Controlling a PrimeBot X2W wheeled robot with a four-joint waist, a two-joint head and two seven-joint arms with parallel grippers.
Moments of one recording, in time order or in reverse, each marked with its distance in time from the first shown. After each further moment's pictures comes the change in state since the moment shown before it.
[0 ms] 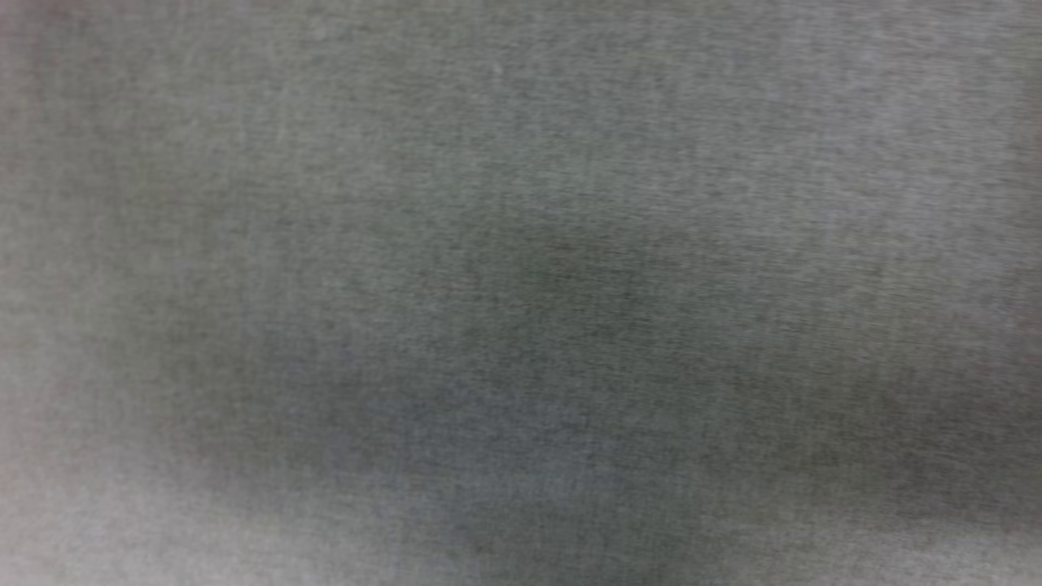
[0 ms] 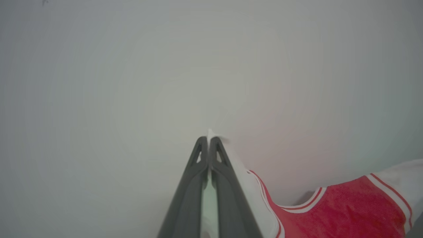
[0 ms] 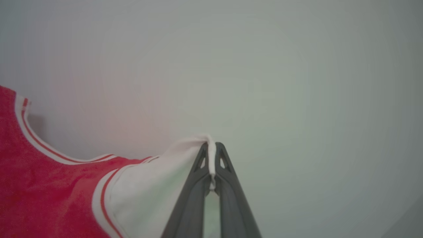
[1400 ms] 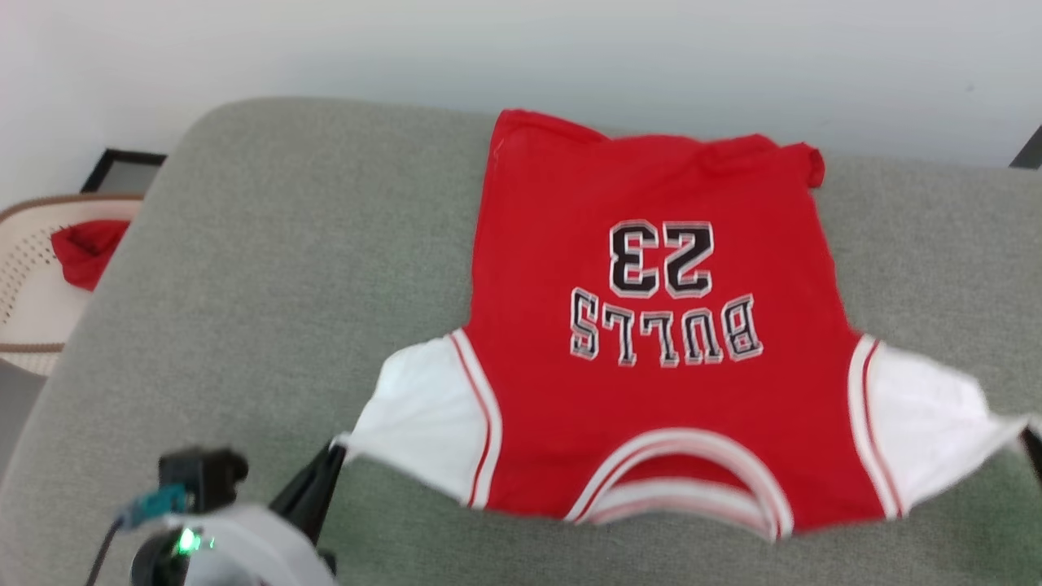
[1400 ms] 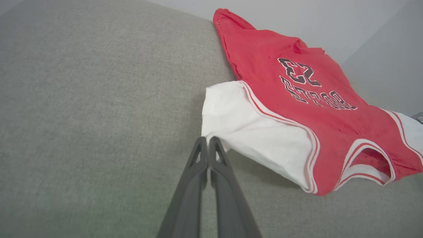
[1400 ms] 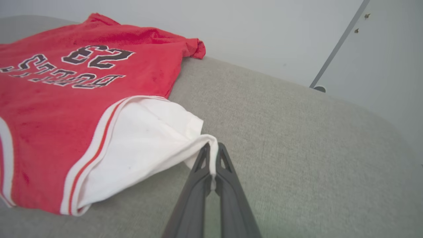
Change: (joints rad) left arm 1.674 0.442 -0.196 -0.925 -0.407 0.282 0.029; right arm 1.613 -0.425 0.276 -0.483 0.800 0.000 0.069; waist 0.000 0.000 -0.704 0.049
